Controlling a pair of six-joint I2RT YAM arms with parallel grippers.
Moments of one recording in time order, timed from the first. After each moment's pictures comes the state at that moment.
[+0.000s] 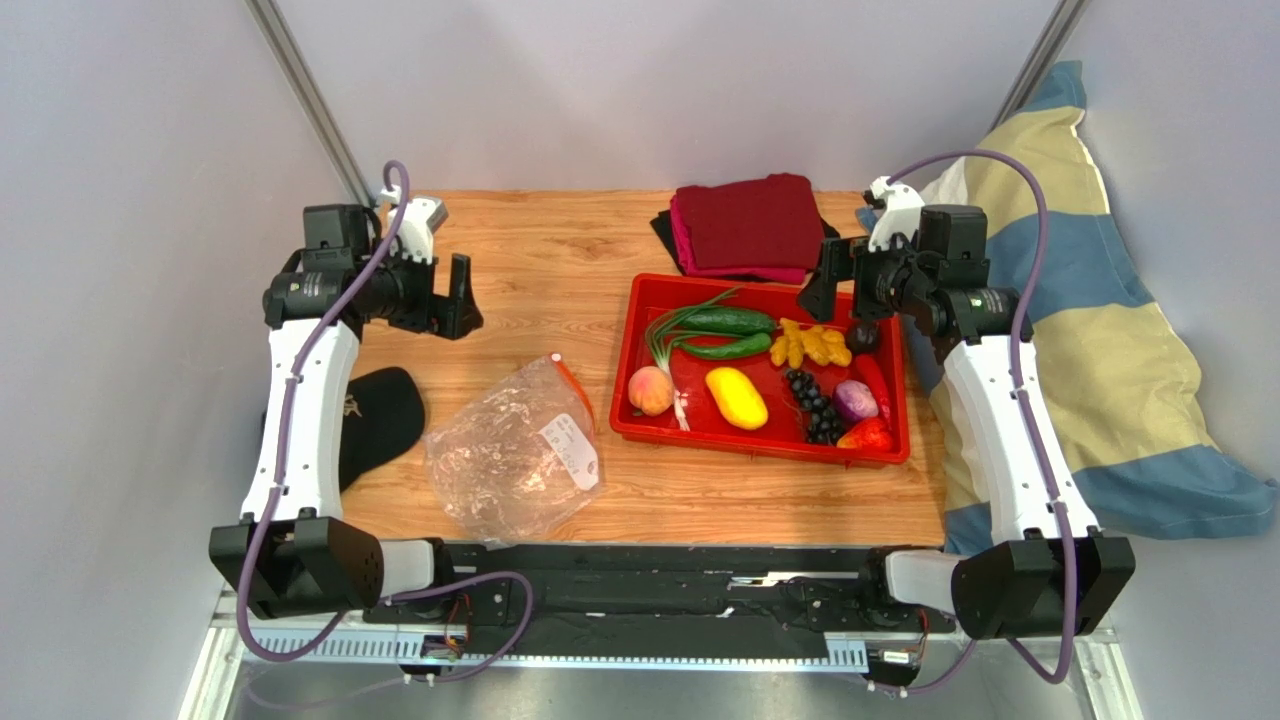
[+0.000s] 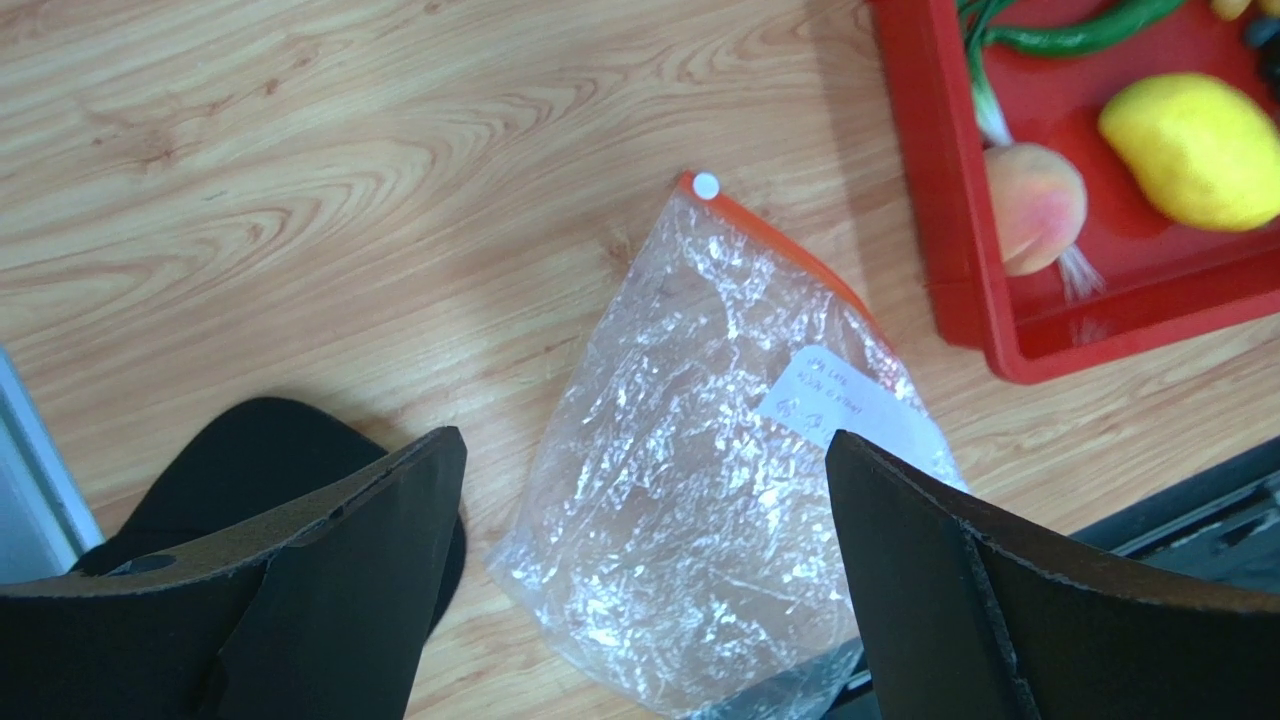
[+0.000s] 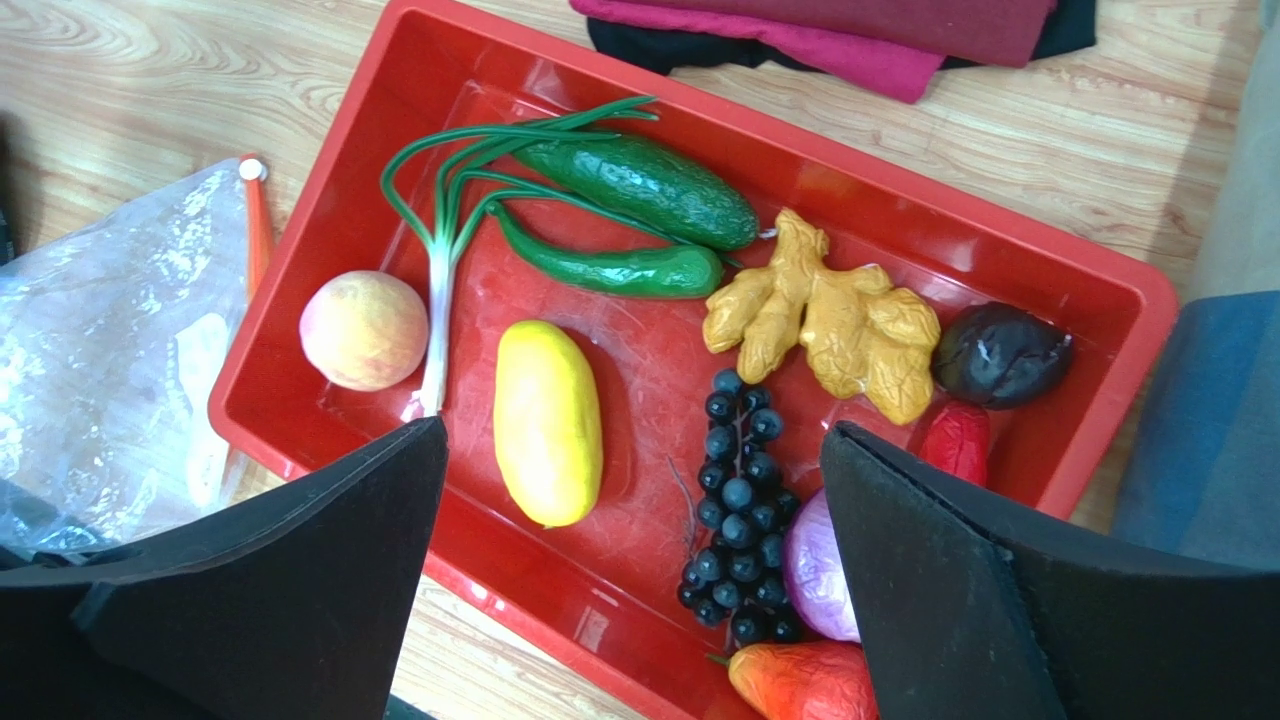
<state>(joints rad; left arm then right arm) 0.11 1.29 1.43 -0.97 0.47 0.23 0.04 1.25 1.33 -0.71 -0.38 0.00</state>
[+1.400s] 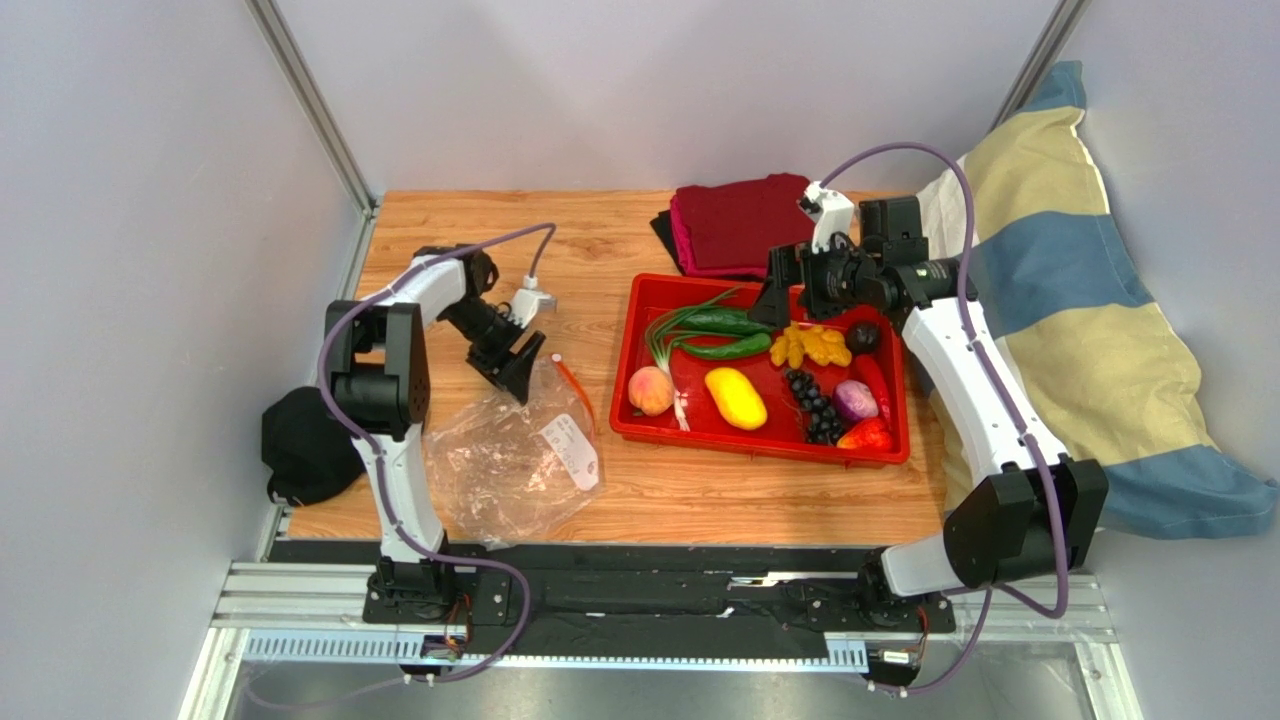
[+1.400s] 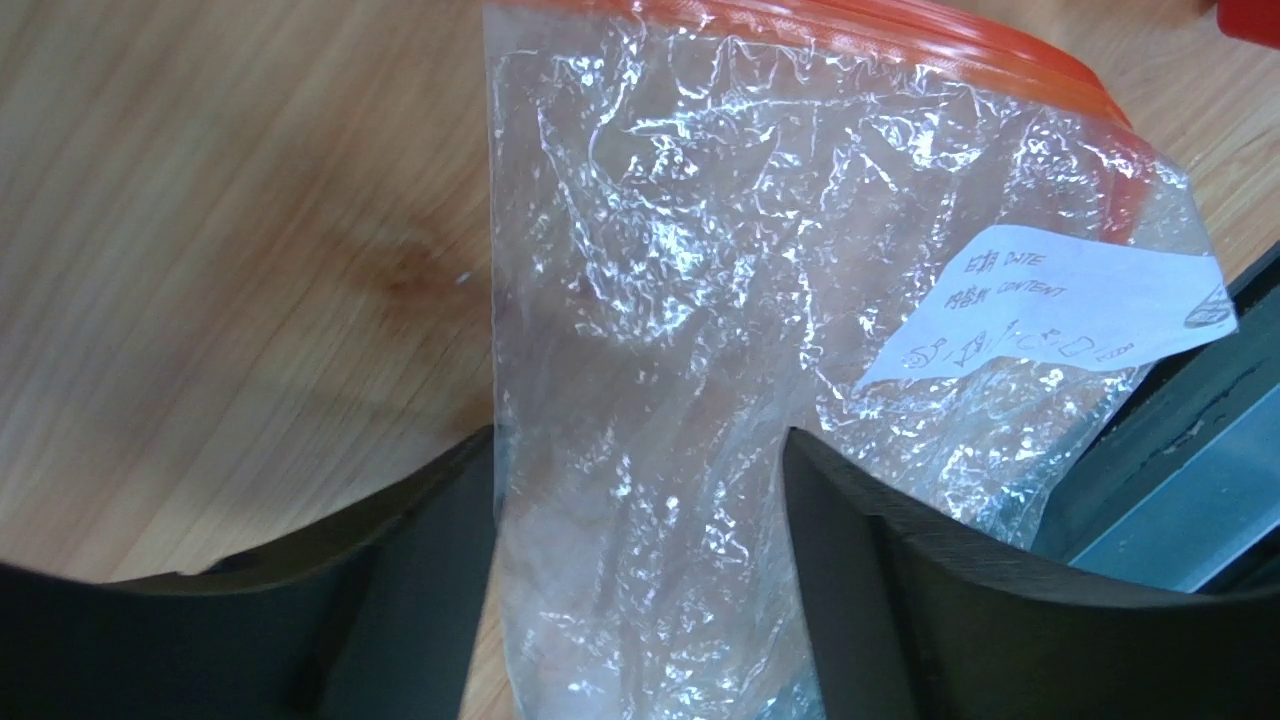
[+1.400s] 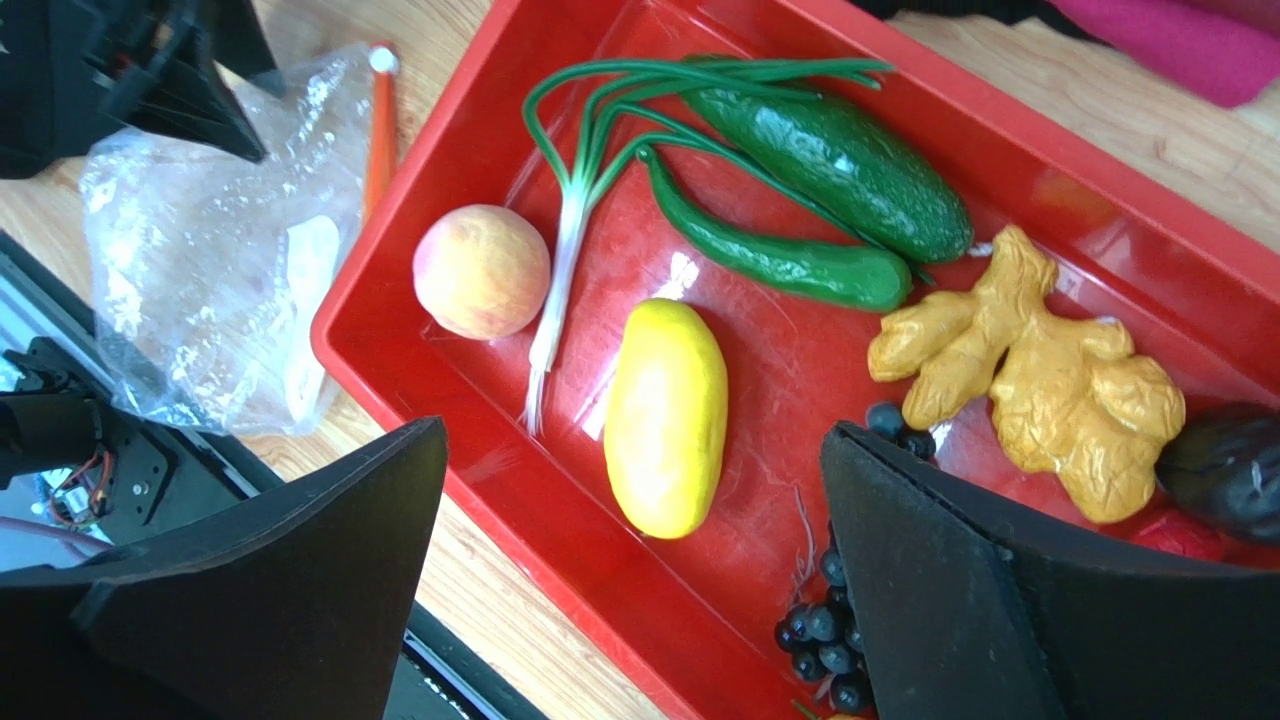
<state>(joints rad) -0.05 2.04 1.48 -1.11 0.48 0.67 0.17 1.42 1.37 -0.72 -0.50 -0.01</state>
